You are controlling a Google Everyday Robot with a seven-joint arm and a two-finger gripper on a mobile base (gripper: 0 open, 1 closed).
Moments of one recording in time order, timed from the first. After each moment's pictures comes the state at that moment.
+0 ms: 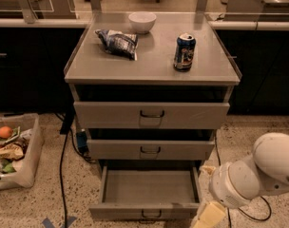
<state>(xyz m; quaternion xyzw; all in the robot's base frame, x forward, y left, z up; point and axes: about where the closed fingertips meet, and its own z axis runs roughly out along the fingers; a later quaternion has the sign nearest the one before) 0.363 -0.153 0.659 -0.53 0.81 0.19 0.18</state>
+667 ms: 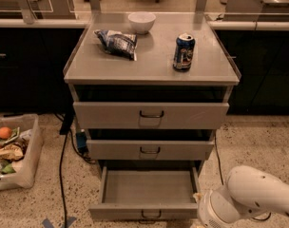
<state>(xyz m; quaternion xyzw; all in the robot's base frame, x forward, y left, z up) 0.335 -0.148 0.546 -0.51 0.83 0.19 0.12</state>
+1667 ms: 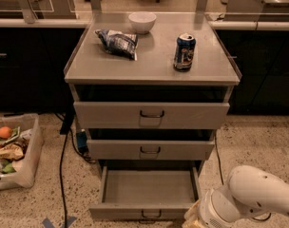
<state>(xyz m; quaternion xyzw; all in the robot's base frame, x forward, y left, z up) 0.337 -0.147 0.547 -0.51 0.83 0.19 0.13</state>
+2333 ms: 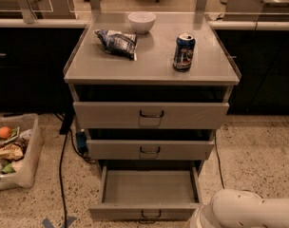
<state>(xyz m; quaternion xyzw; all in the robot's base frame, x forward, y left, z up) 0.323 -0.145 0.468 -0.47 0.86 0.16 0.10</state>
